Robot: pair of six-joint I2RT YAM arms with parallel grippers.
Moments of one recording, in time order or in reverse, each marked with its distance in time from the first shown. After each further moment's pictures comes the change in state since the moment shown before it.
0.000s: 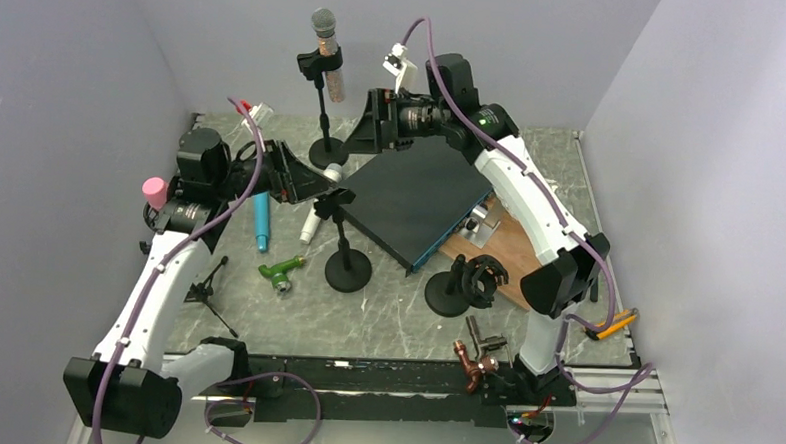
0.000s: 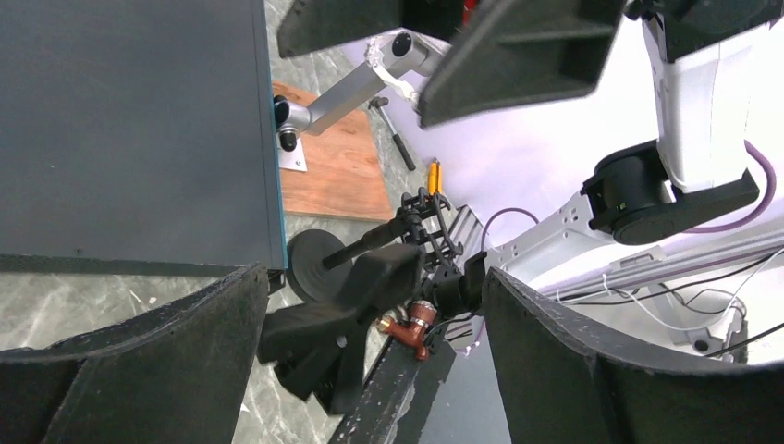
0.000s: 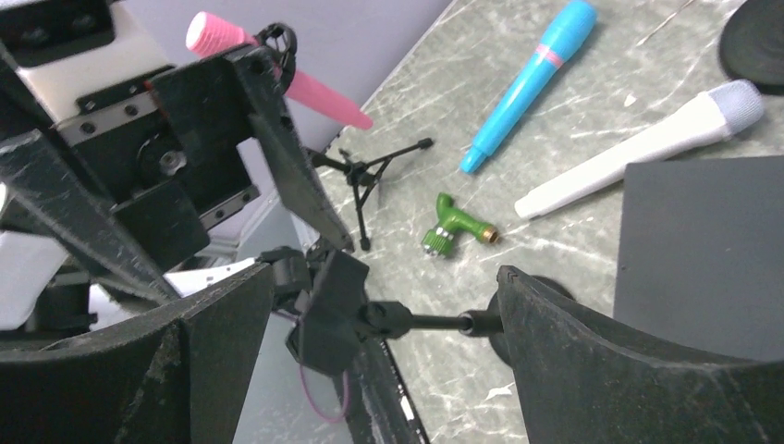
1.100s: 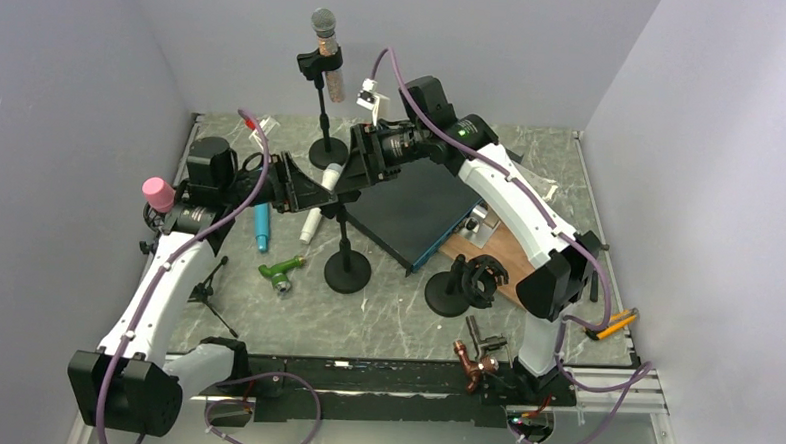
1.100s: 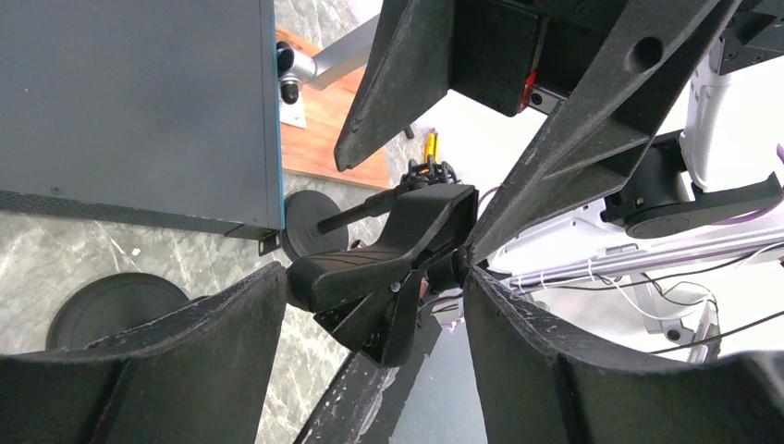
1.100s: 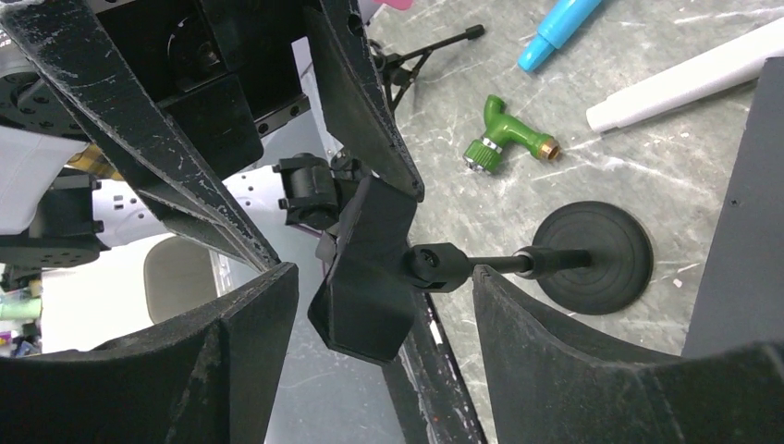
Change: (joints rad) left arm 0.005 0.009 -0.074 -0.031 0.024 -0.006; right arm 0.087 -0.008 -0.084 -0.131 -0.093 -0.075
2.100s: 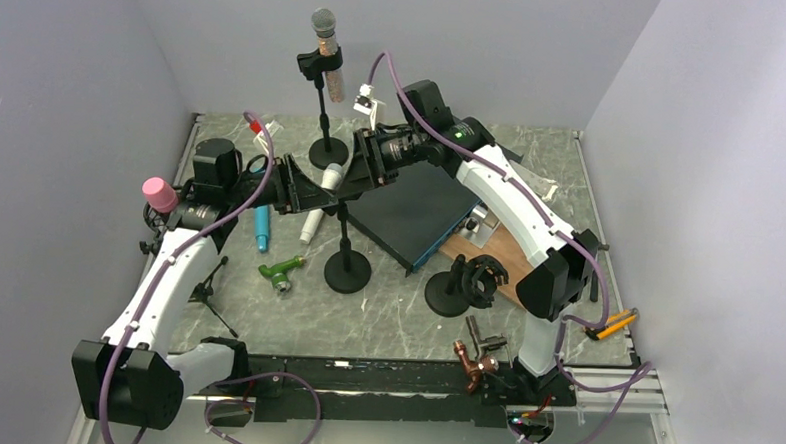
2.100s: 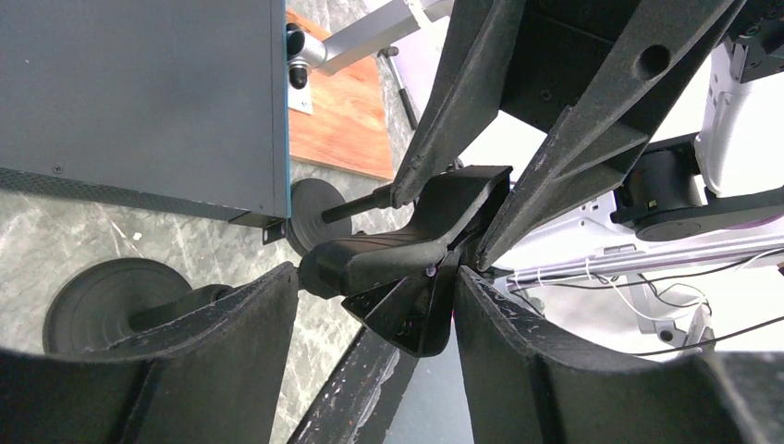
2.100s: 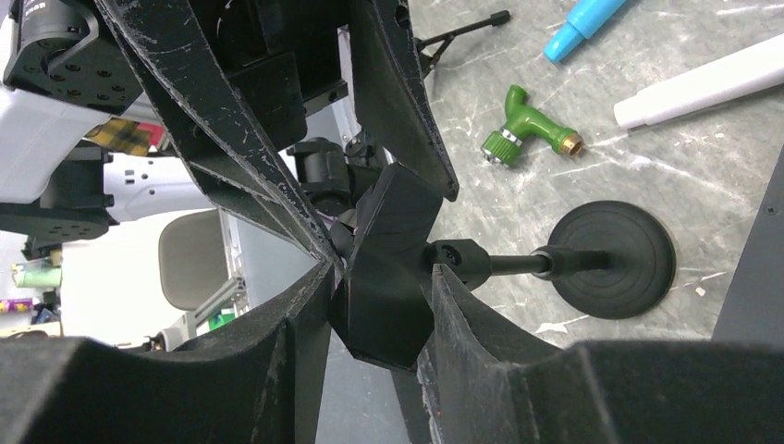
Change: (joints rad) left arm 0.000 0.039 -0.020 -0.010 0.003 0.008; right arm 0.000 0.005 -0.036 0.016 -0.056 -0.019
